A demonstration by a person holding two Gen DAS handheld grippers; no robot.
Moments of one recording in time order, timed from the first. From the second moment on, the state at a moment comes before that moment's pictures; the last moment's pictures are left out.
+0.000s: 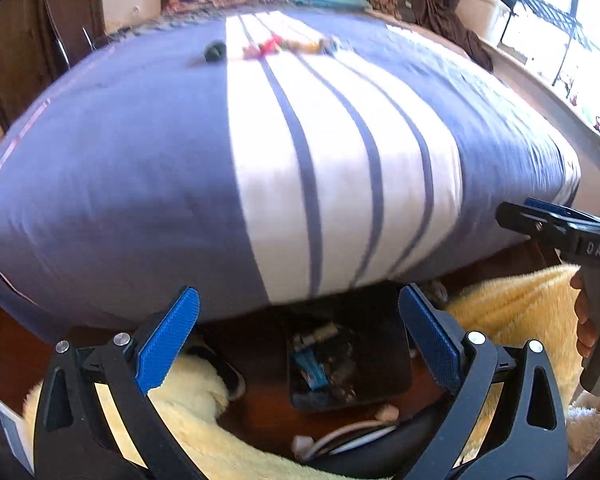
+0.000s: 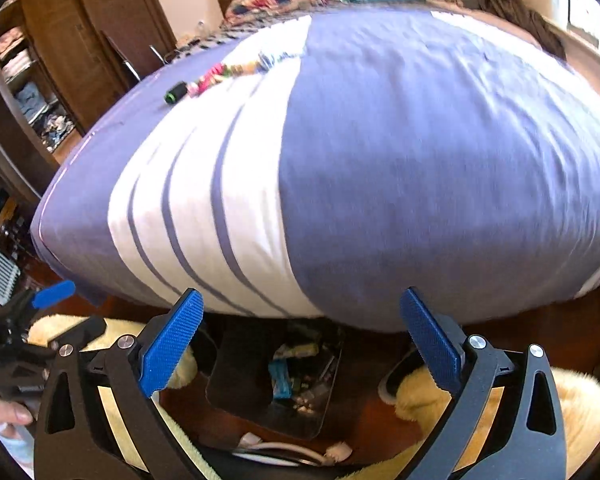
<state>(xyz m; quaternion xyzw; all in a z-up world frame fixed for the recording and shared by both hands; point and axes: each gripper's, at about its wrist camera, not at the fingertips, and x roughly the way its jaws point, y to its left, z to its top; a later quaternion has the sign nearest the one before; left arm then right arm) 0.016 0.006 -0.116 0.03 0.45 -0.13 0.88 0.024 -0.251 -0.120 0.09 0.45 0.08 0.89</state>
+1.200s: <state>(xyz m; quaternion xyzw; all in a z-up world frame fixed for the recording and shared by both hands) 0.265 0.035 -0.078 0.05 0.42 -0.05 0.90 0.265 -0.207 -0.078 0.01 0.42 0.07 0.91</state>
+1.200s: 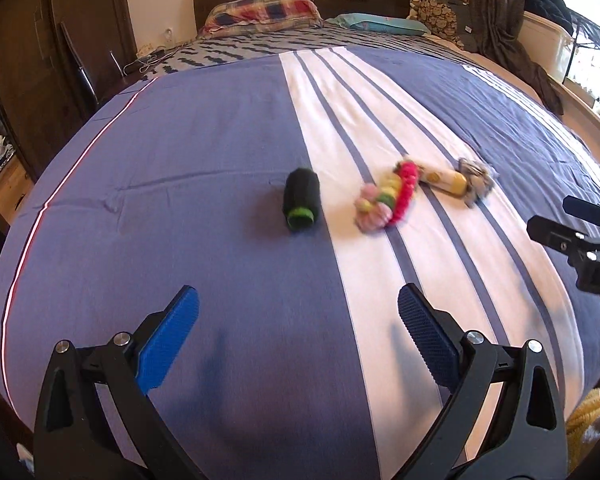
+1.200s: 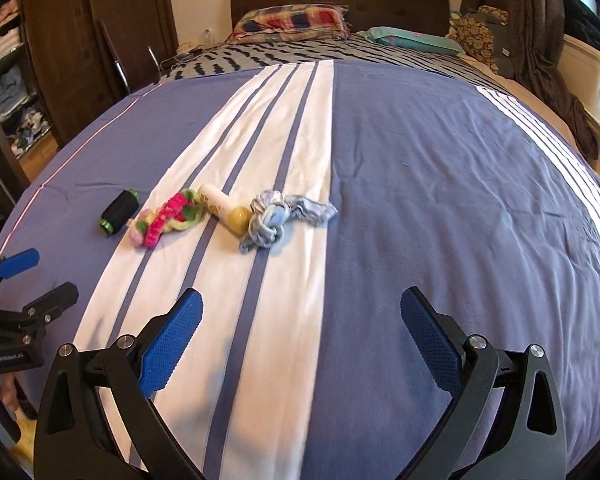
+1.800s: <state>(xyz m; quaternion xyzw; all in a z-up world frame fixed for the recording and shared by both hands) 0.354 0.037 -0.105 0.03 0.45 -0.07 0.89 0.325 -0.183 -0.096 0.00 0.43 0.11 0.90</state>
